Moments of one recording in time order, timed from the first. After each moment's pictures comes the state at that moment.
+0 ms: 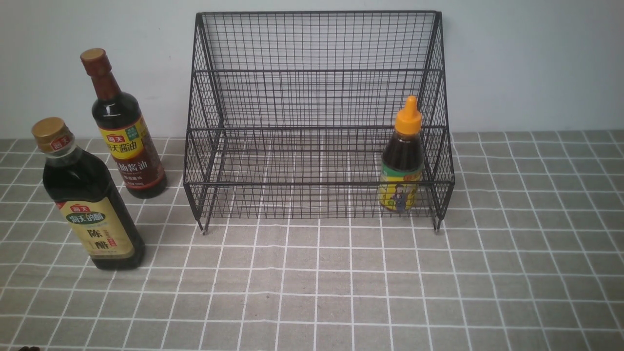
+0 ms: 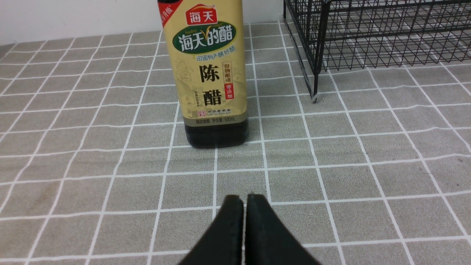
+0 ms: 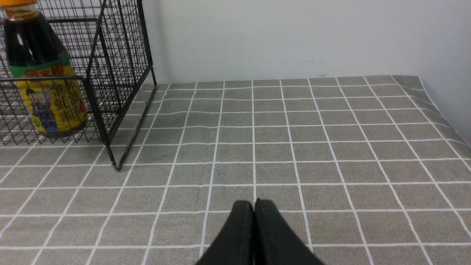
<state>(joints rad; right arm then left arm) 0.00 -0.01 0.02 -0.10 0.37 0.17 -0.08 -0.01 0.03 0.09 0.38 -0.06</state>
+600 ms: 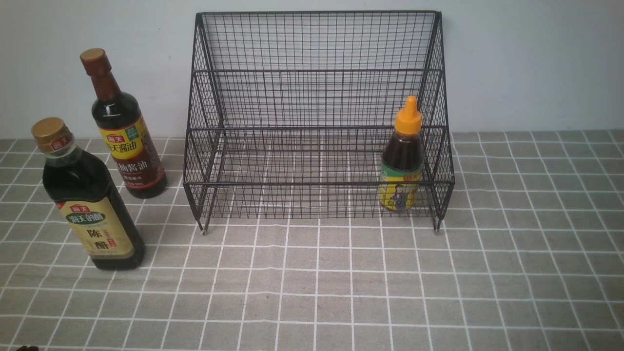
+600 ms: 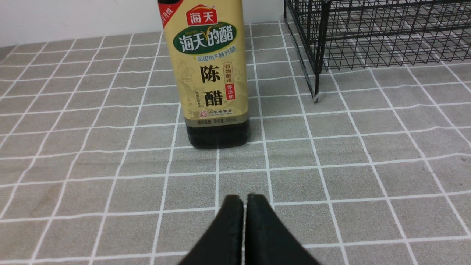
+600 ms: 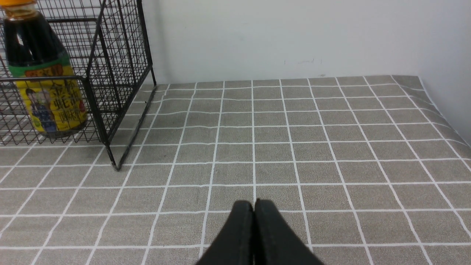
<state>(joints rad) 0.00 -0.01 0.02 -0.10 0.37 0.17 -0.08 -0.01 0.03 0.09 0.36 -0.07</state>
